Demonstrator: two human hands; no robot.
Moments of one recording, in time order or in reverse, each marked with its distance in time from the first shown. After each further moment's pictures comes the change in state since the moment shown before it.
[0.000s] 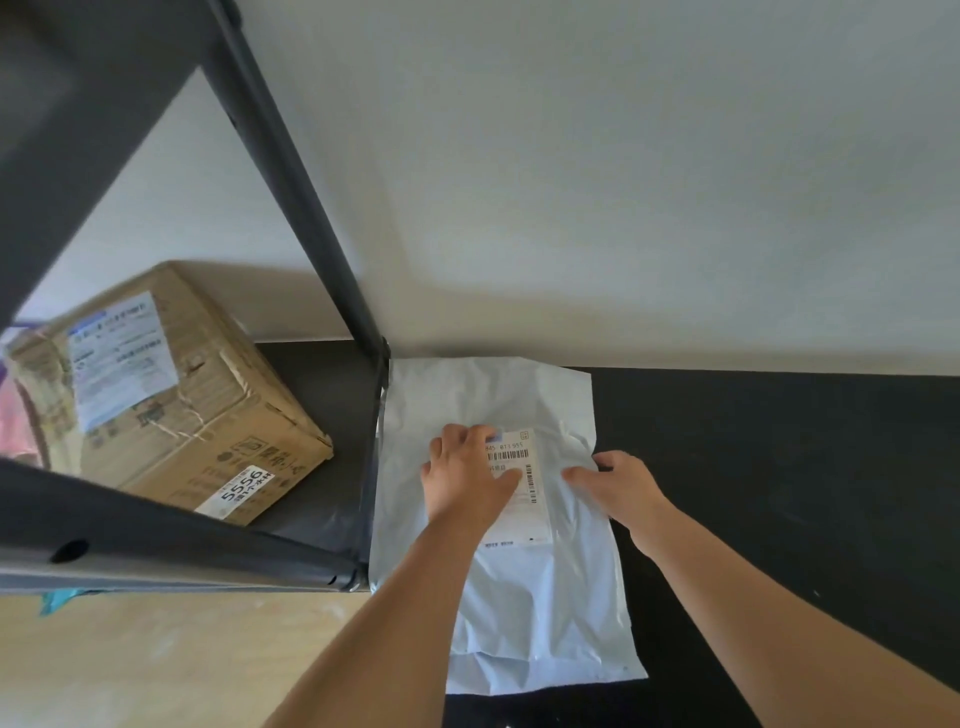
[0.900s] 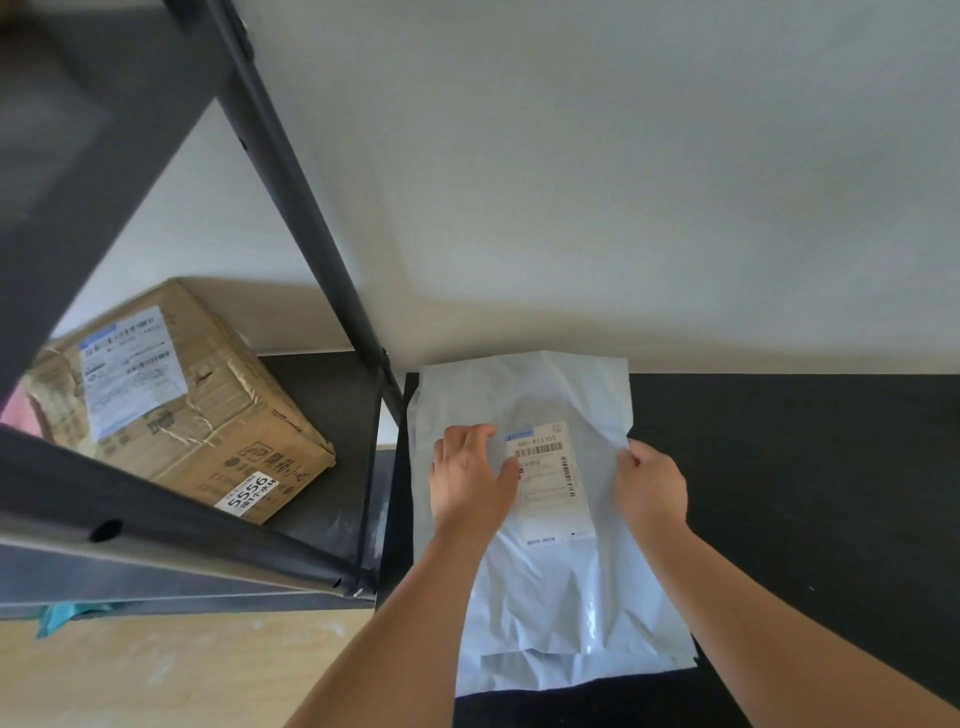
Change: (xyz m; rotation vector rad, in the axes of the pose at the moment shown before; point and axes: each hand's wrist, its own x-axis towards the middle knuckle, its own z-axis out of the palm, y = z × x) left_hand -0.010 0.008 -0.004 -0.150 0.114 0.072; right_hand -0.014 0.007 -0.012 0.029 0.376 -0.109
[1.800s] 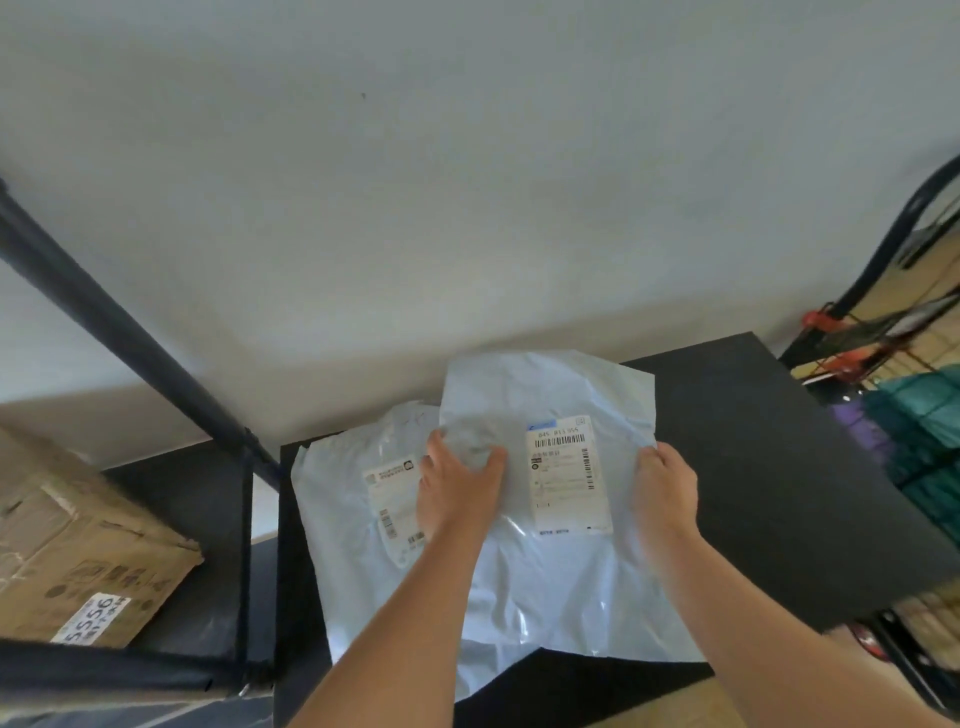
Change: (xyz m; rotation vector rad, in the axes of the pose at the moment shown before) left_hand -0.015 0.116 0.049 -0.132 -0.132 -0.169; right_hand -0.004 0.058 -0.114 0.678 0.358 0.228
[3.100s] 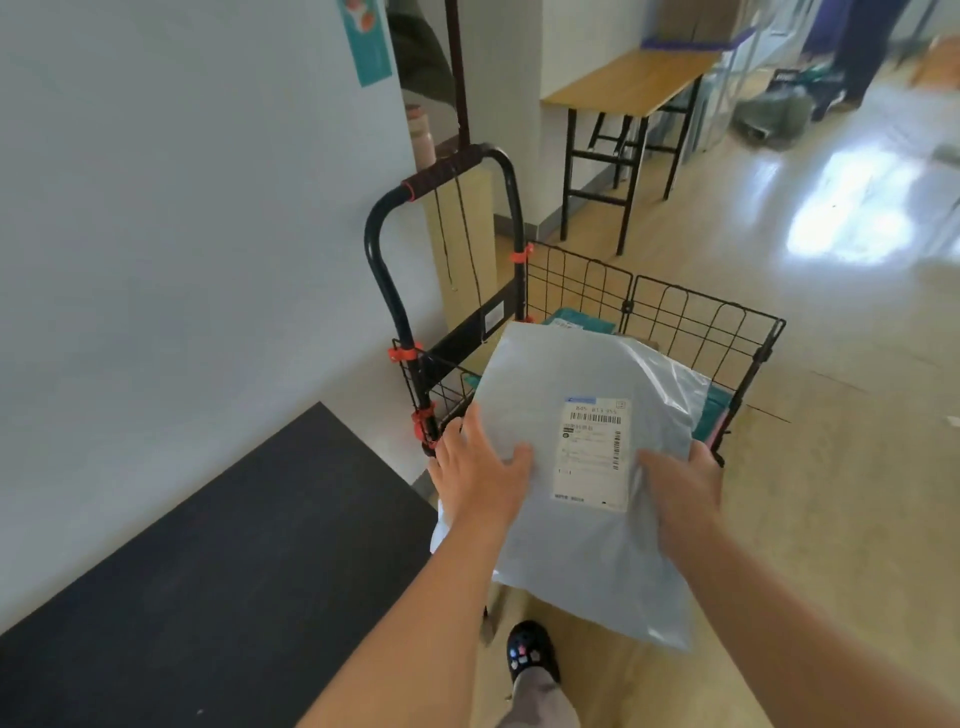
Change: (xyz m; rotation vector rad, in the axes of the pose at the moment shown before) left_hand -0.310 0.321 0.391 0.228 -0.318 0.743; right_hand 0.195 -0.004 -0.535 0.389 0.443 0.115
